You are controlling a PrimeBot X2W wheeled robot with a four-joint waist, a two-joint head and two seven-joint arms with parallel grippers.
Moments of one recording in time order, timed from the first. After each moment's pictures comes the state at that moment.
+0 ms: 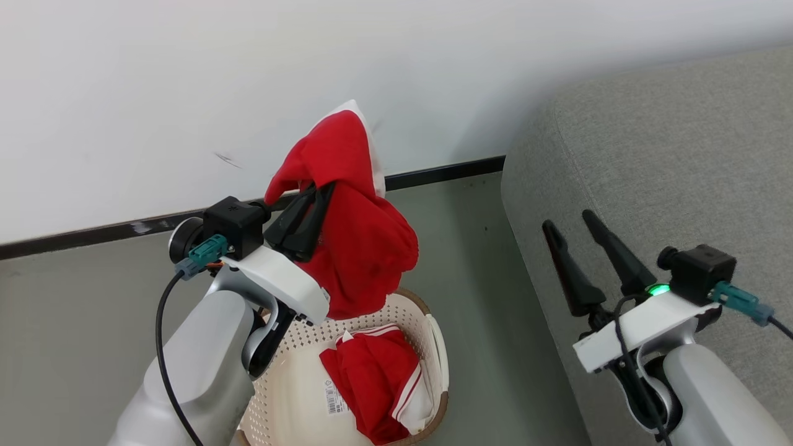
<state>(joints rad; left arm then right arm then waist) -0.63 0.08 -0.50 0.49 -0.50 -0.13 -0.25 -0.29 -0.17 0.29 0.19 0.46 0.12 -0.26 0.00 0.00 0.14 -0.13</state>
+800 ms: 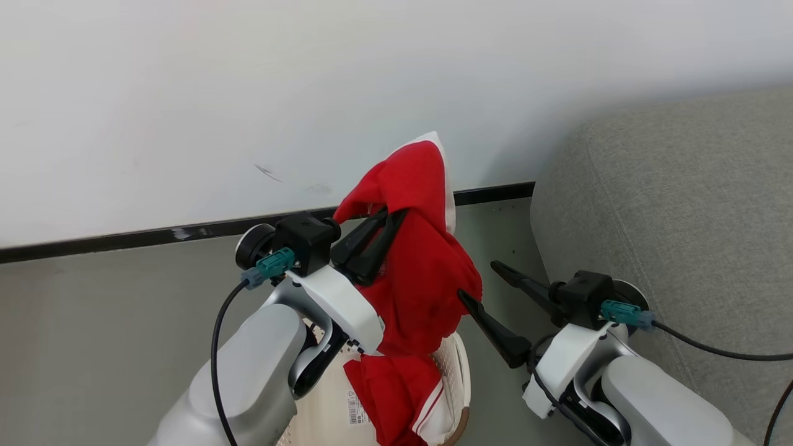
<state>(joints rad) -0.63 0.05 -0.65 0.41 -0.56 -0.13 -0.20 -0.42 -0.24 0.69 0.30 0.42 0.12 -0.25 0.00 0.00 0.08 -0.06</state>
